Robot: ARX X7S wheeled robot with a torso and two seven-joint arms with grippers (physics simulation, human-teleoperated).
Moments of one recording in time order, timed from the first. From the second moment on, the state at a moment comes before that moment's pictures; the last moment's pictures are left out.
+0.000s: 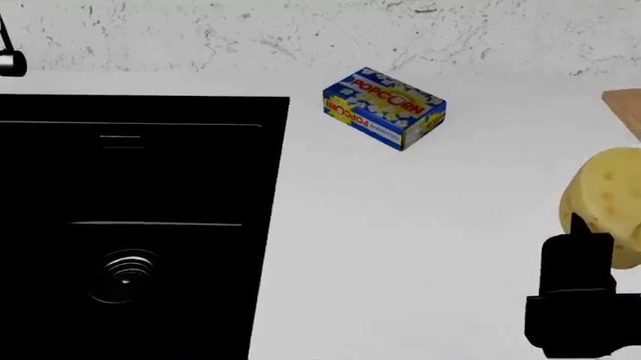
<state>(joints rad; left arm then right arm) -1.33 -1.01 0.92 0.94 -1.79 -0.50 -1.52 1.06 1.32 -0.27 -0.60 2.29 0.95 1.19</state>
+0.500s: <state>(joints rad) -1.34 -1.01 0.93 0.94 -1.78 -0.50 -1.52 1.09 1.31 -0.27 -0.58 2.28 0.96 1.19</state>
